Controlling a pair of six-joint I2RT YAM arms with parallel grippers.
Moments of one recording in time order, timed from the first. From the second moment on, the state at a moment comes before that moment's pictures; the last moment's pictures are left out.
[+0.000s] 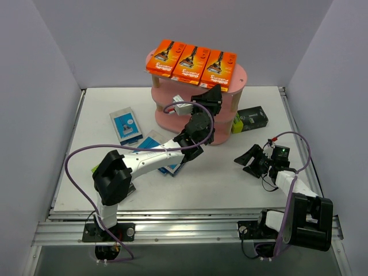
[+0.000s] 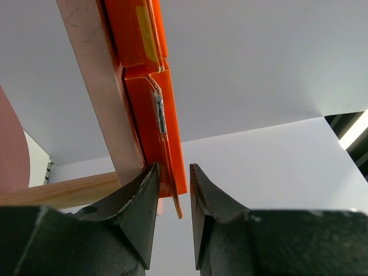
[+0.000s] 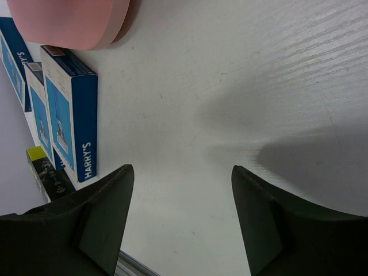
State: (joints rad) left arm -1.03 1.91 1.57 0.69 -0.96 -1.26; right arm -0.21 1.17 0.37 -0.05 -0.60 0.57
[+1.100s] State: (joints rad) left arm -1.03 1.79 1.38 0.69 -0.86 -1.17; right arm -0.21 1.17 0.37 -0.05 -0.60 0.57
